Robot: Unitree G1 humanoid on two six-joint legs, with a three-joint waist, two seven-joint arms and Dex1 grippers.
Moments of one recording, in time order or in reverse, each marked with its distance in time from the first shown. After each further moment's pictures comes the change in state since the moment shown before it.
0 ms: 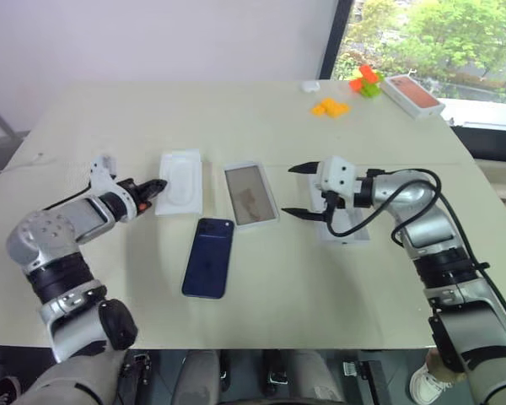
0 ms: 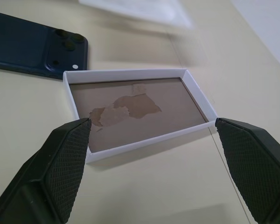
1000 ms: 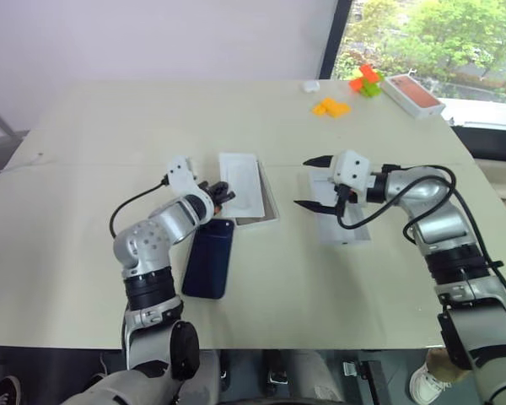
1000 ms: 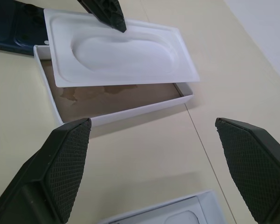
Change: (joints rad) left arm 0.076 -0.357 -0.345 -0.172 0.107 -0.273 0.268; right arm -0.011 -0.047 -0.029 0.058 -0.011 -0.033 -0.022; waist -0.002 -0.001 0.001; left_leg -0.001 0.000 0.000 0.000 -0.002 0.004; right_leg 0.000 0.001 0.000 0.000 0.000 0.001
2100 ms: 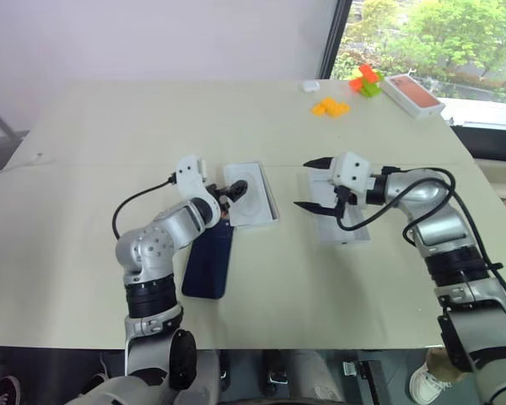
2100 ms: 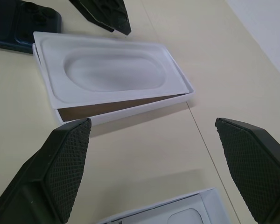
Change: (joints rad) left arm 0.045 0.022 -0.105 -0.122 -0.015 0.054 -0.017; right arm 0.012 0.005 0.000 -0.005 0.002 0.003 -0.009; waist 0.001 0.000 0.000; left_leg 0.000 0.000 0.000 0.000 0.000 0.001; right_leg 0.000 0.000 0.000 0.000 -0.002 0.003
